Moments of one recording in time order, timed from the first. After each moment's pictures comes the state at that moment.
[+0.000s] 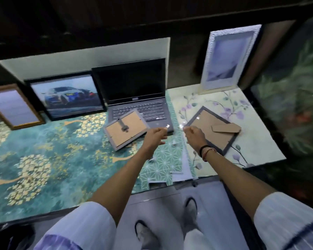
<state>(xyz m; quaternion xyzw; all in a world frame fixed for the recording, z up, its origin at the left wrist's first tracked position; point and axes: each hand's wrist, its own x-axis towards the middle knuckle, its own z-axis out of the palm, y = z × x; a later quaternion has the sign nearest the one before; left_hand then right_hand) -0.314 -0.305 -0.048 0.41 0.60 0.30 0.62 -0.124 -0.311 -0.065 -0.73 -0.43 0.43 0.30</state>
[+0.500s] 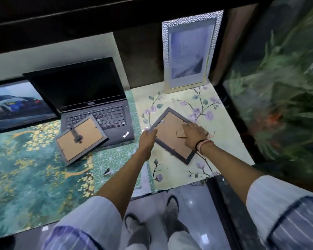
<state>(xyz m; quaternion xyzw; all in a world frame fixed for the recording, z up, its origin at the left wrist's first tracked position) -0.122 -0.253 -0.098 0.30 0.67 0.28 0.62 0.084 -0.249 -0.107 -0.68 -0.70 0.19 -0.12</state>
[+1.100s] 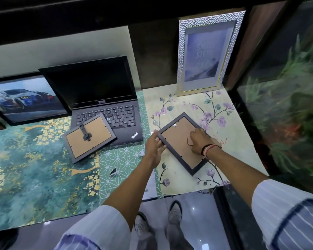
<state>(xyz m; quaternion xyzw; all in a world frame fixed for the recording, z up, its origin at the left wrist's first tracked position) -0.130 -0.255 -0.120 0.09 0.58 0.40 0.70 0.073 -0.232 -0.136 -0.66 -0.71 0.17 -0.17</state>
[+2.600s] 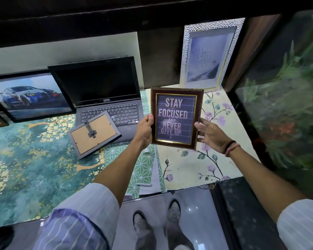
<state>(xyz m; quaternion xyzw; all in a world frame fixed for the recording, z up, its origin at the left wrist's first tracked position) -0.184 -0.219 -0.084 0.27 0.51 0.43 0.70 0.084 -0.261 -0.058 -0.52 -0.37 0.68 0.35</state>
